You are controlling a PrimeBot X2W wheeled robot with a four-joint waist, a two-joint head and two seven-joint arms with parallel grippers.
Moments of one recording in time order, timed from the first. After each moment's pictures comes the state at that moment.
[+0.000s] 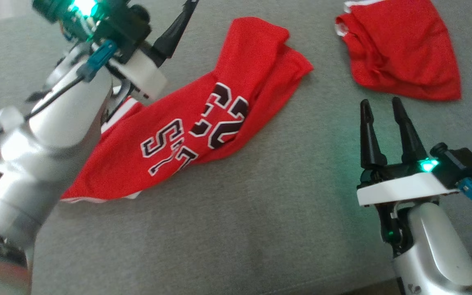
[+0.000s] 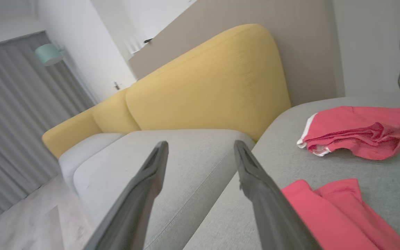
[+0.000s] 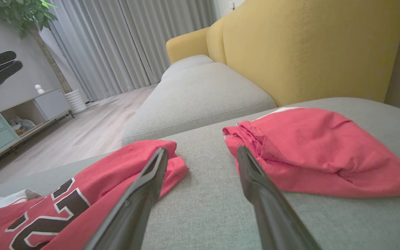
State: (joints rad) left arm -1.13 0.34 -0.94 0.64 -0.39 -0.05 -0.25; right arm -0.26 -0.05 0.12 0.26 0.31 0.13 -0.25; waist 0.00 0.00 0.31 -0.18
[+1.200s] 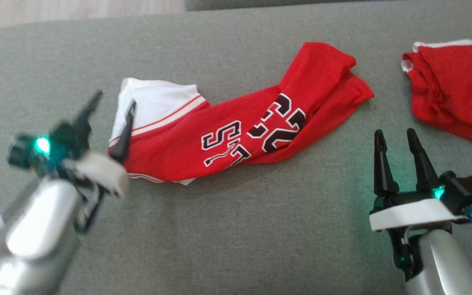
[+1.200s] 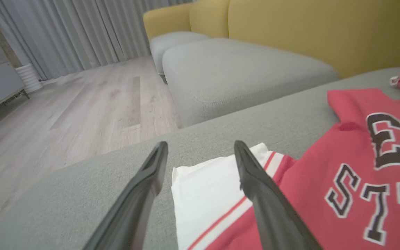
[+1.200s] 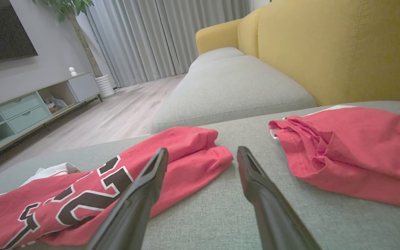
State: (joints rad) left arm -0.49 0.40 -0.53 0.38 -0.40 0.04 -0.10; right arm -0.14 -0.05 0.04 0.25 0.23 0.13 -0.25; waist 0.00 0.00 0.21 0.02
